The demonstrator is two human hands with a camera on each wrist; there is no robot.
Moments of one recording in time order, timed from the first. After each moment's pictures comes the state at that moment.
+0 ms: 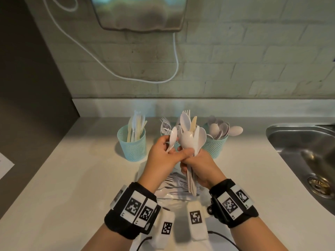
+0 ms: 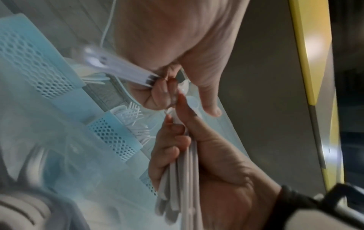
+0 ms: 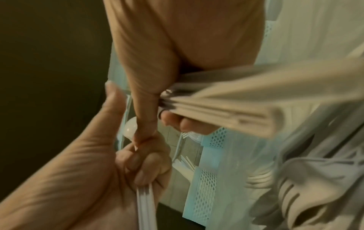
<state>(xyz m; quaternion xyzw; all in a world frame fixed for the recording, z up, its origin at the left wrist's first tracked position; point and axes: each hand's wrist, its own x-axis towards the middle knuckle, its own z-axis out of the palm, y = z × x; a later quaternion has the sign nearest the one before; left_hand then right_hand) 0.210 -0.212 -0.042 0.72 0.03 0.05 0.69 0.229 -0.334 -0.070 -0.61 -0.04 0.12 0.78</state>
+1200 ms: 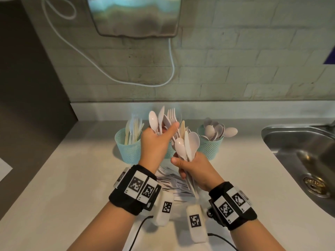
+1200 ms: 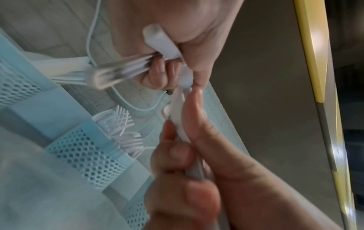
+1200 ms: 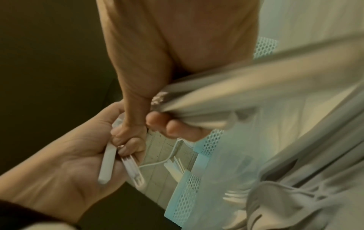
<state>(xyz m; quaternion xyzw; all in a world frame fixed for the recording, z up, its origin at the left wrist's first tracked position) 0.231 -0.216 -0.012 0.68 0.06 0.17 0.71 0.221 -0.343 -0.069 -0.66 -0.09 0.13 0.73</state>
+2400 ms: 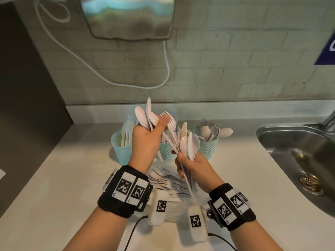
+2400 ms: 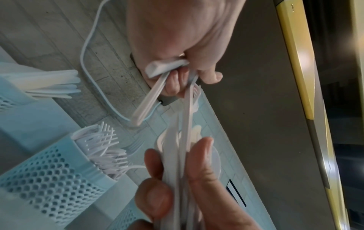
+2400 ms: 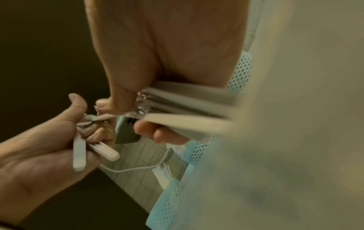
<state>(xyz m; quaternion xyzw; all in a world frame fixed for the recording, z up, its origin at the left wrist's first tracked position) 0.227 -0.210 0.008 0.66 0.05 0.17 0.73 0.215 -0.350 -0.066 -0.65 -0.10 0.10 0.74</state>
